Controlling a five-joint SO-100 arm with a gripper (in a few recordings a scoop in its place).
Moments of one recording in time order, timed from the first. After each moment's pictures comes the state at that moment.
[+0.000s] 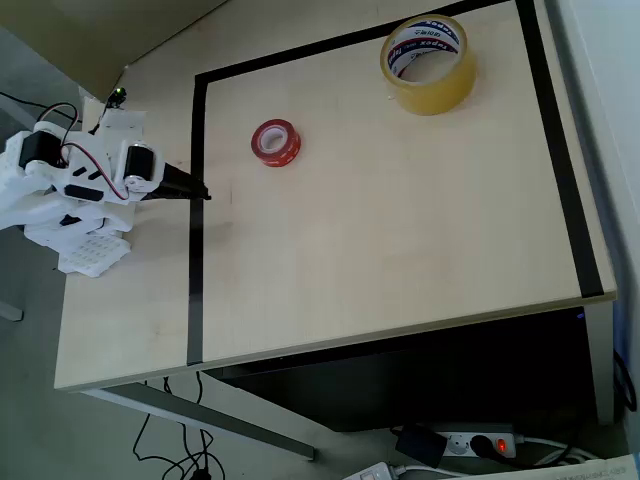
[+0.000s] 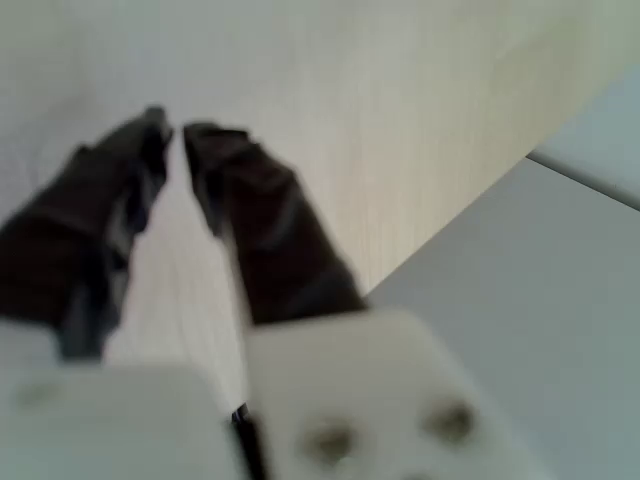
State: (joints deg) arm 1.1 191.0 173.8 65.9 5.4
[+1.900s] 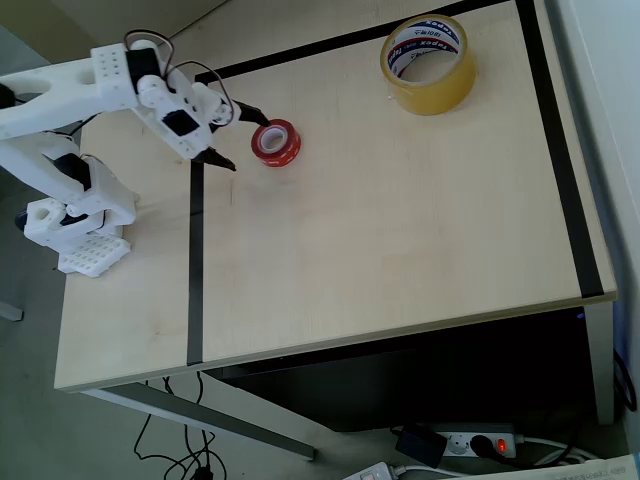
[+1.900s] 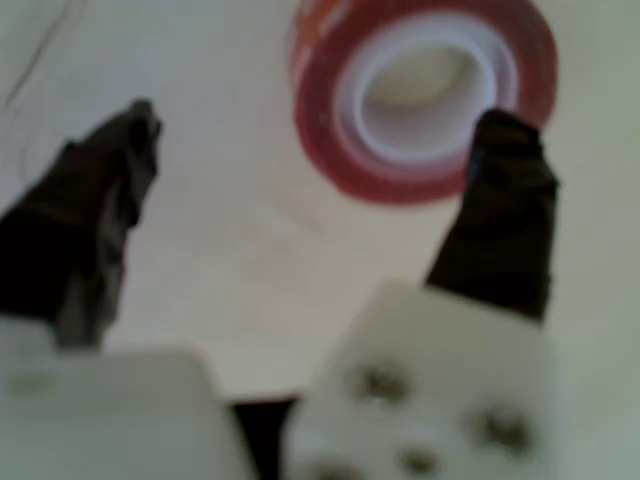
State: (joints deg) arm -13.9 95.7 117.1 67.2 -27.4
